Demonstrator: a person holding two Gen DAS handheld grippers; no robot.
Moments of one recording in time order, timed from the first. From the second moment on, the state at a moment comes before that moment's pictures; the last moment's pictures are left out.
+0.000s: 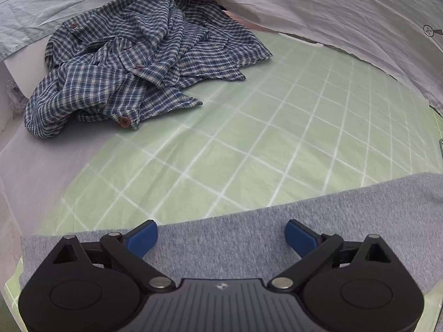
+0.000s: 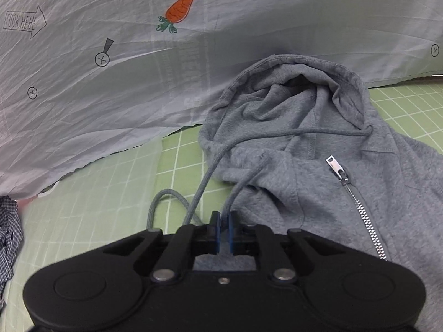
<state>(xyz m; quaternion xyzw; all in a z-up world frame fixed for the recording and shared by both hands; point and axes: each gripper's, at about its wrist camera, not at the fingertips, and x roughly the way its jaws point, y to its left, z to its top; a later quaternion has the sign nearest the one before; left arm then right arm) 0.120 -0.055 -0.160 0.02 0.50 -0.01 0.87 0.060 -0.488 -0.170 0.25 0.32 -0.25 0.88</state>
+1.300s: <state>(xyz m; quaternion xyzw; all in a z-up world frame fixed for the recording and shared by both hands) 0.117 -0.055 -0.164 0.02 0.48 -0.02 0.88 0.021 -0.480 -0.148 0.10 0.37 -0.27 0.88</state>
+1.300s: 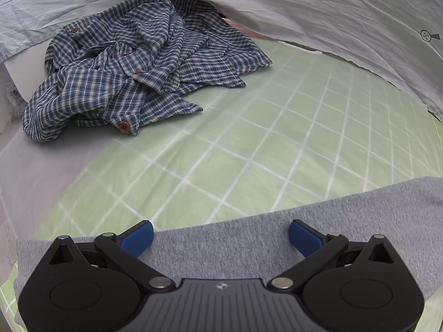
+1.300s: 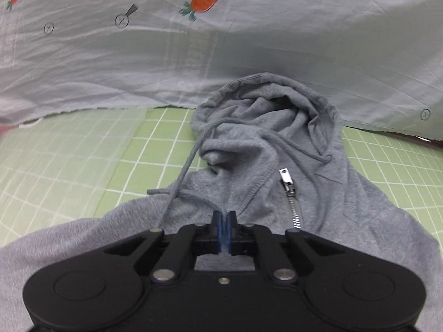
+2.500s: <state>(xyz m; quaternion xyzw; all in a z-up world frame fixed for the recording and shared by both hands) 0.027 0.058 -0.146 -0.02 0.49 0.05 0.87 -0.236 -0.387 -0.169 0.16 0.40 -0.33 0.84</state>
